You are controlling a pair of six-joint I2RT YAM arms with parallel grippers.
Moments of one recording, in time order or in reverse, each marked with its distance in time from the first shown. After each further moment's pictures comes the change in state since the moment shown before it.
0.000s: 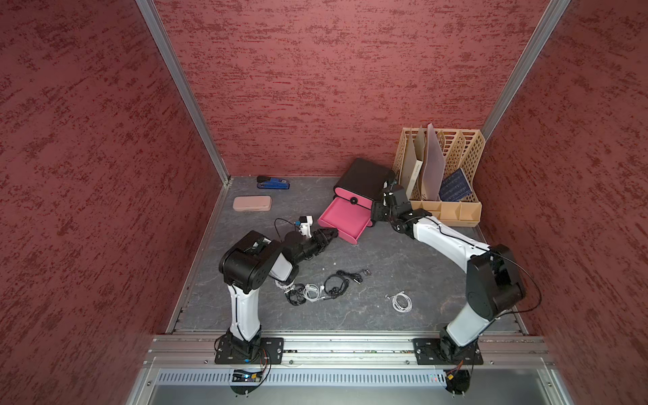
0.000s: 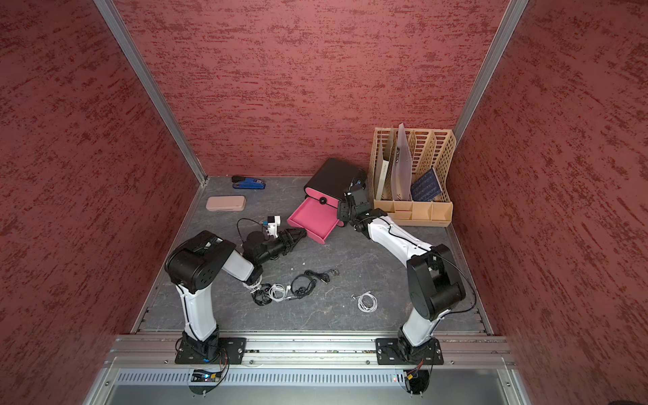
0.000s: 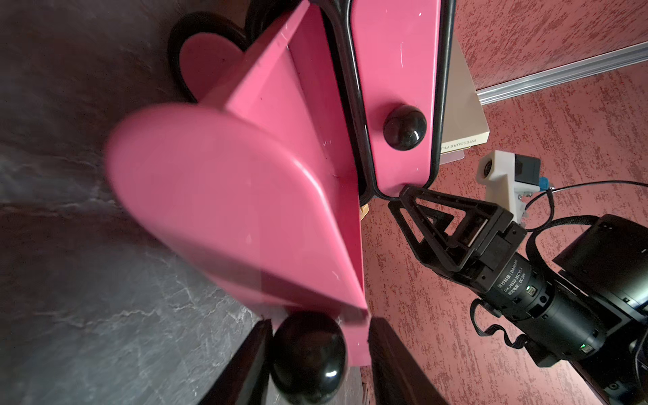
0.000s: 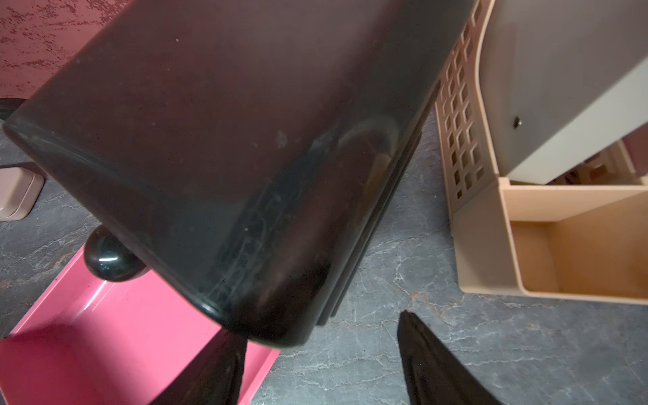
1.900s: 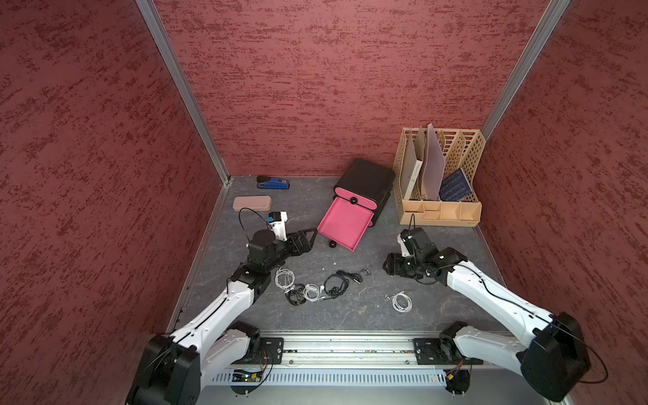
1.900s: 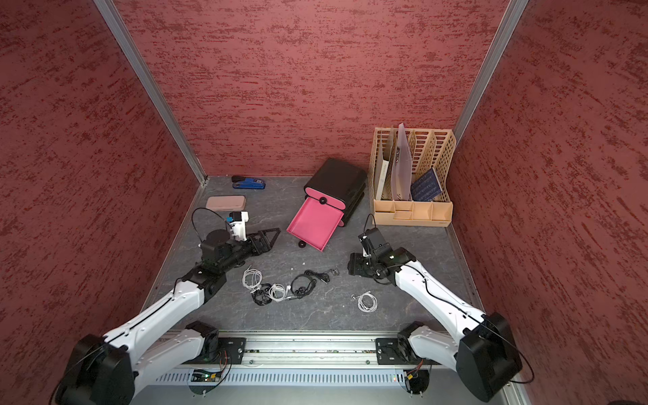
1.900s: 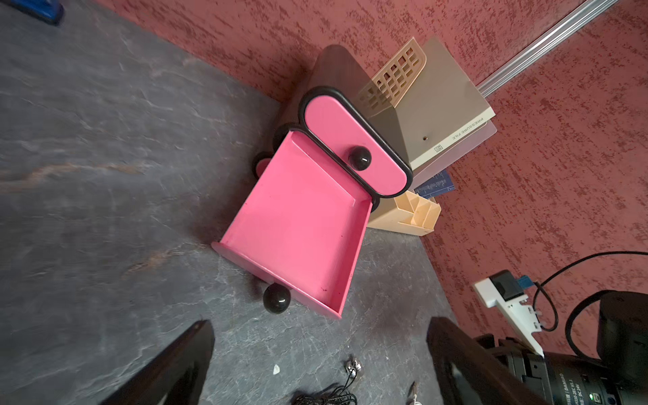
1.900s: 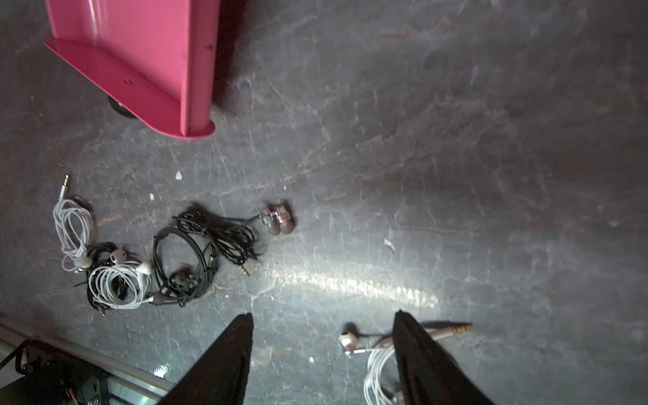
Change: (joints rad) left arm 0.093 -1.015 -0.070 -1.140 -0.199 0.603; right arm 0.121 -0.541 -0.459 -0.471 -0.306 0.253
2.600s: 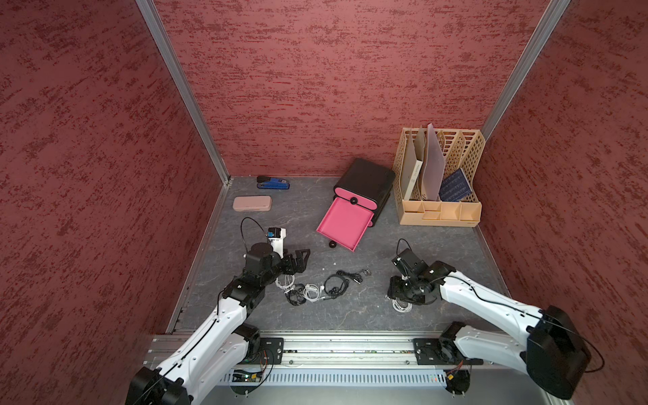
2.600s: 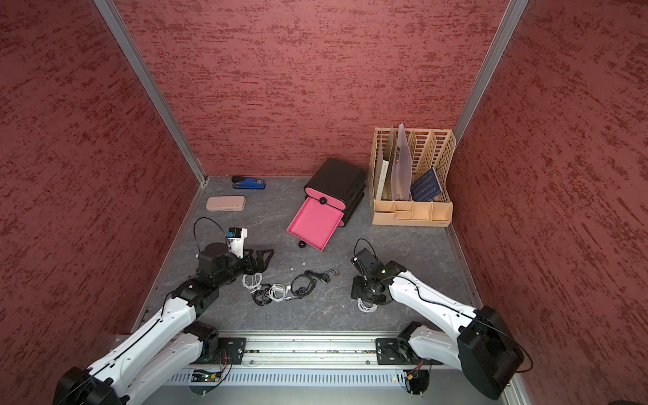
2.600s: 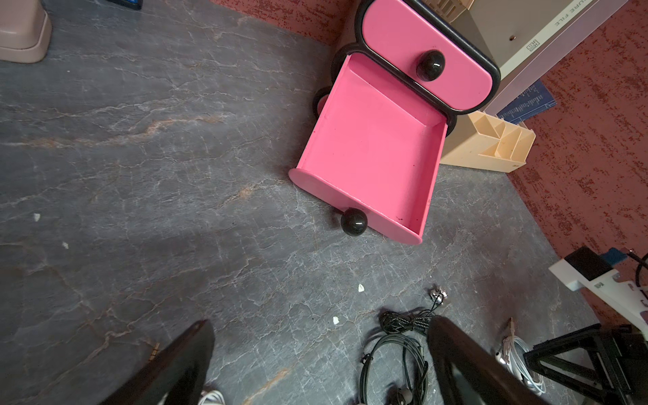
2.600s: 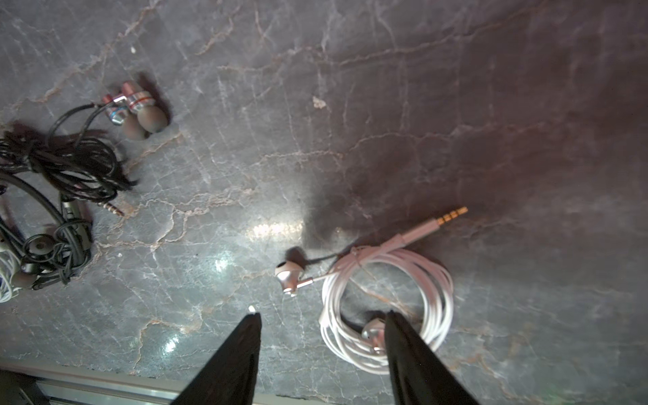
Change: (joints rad) left arm -0.005 -0.135 -0.095 -0.229 -0.069 0.225; right arm 0.119 0.013 -0.152 -0.059 0.038 0.213
